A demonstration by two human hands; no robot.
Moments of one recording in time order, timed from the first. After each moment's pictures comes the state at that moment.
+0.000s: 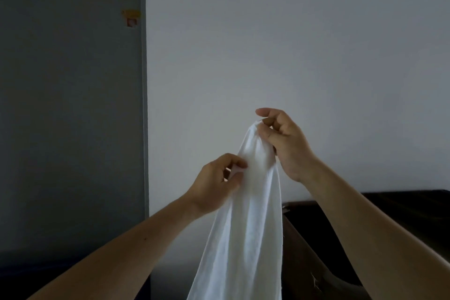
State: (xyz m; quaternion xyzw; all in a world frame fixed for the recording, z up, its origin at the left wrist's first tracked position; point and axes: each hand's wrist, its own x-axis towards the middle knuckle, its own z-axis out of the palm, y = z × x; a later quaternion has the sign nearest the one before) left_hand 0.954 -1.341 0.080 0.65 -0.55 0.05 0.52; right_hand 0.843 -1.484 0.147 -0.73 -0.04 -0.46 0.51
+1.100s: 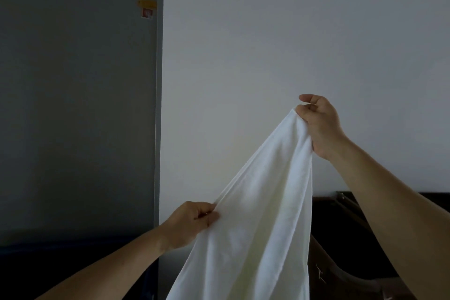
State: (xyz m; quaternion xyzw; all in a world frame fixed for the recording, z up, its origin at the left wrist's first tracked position) left_hand 1.006 -1.280 -0.014 0.70 -0.50 -0.17 0.49; right_hand 0.844 -1.526 0.174 -0.70 0.10 -0.54 0.47
